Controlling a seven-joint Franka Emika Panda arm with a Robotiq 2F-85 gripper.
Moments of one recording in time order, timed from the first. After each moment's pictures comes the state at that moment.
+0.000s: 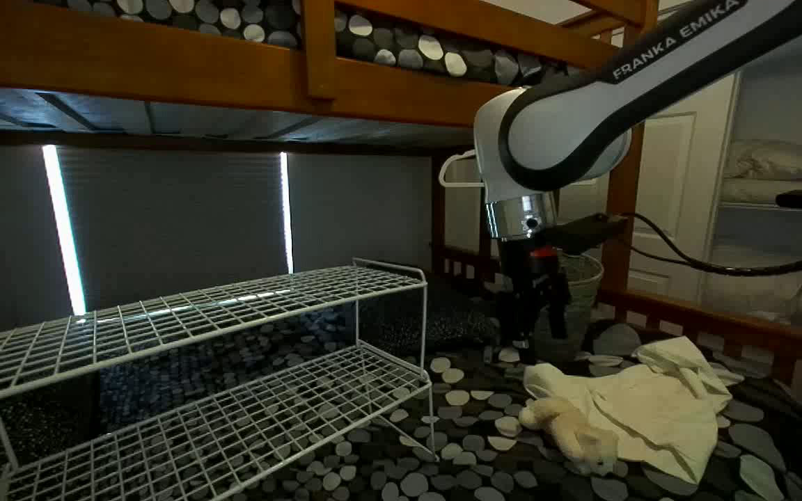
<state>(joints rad) 0.13 -0.32 0.19 -2.38 -0.01 1.86 0.08</state>
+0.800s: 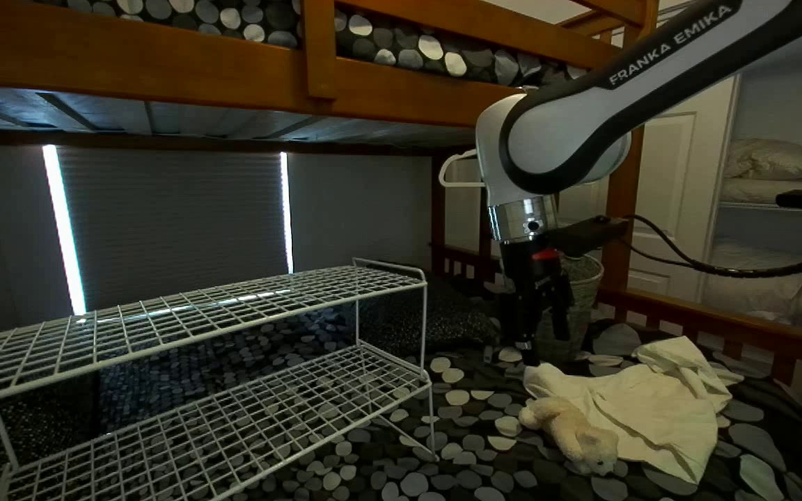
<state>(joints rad) 0.12 -0.31 0.18 -2.38 -0.02 1.86 0.08</state>
